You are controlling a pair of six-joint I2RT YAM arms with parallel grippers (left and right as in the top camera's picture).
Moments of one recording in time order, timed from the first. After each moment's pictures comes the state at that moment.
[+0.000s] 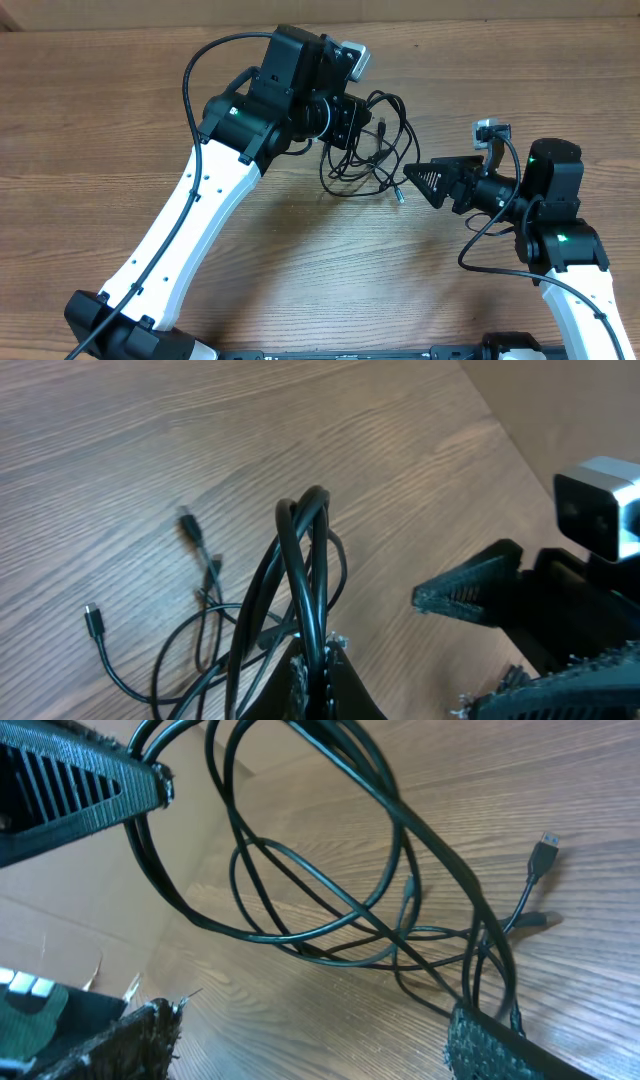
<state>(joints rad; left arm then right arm) -0.50 1.65 1.71 -0.84 0.45 -0.20 0.01 1.04 0.77 -0.33 -0.85 0.31</state>
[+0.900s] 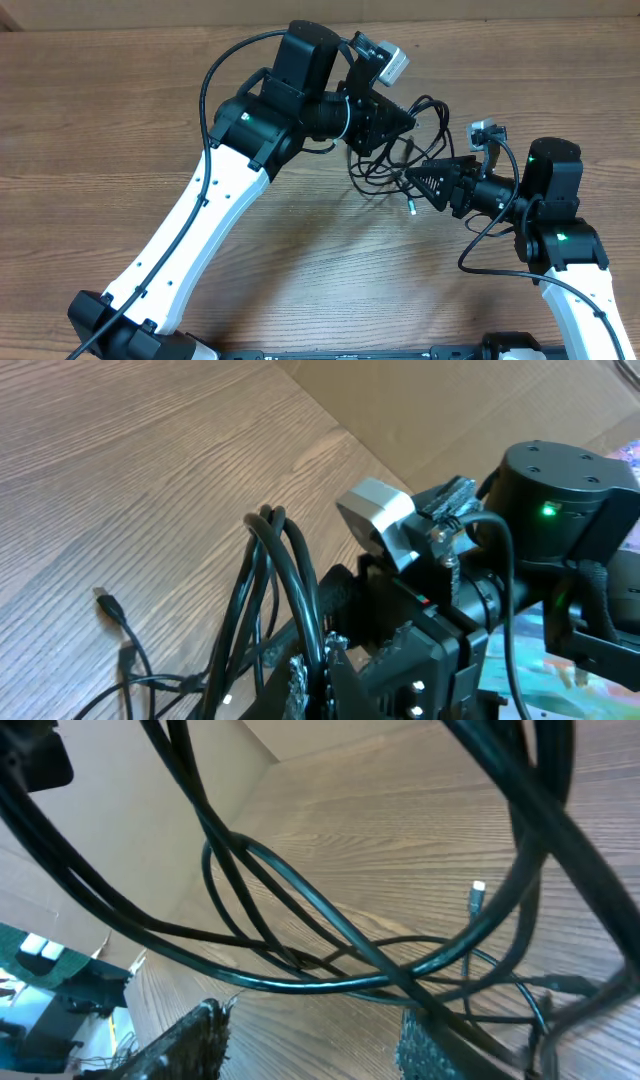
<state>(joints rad) -0.55 1.65 1.71 -0.68 0.74 -0.18 0.01 1.04 0.77 -0.32 -0.91 0.23</state>
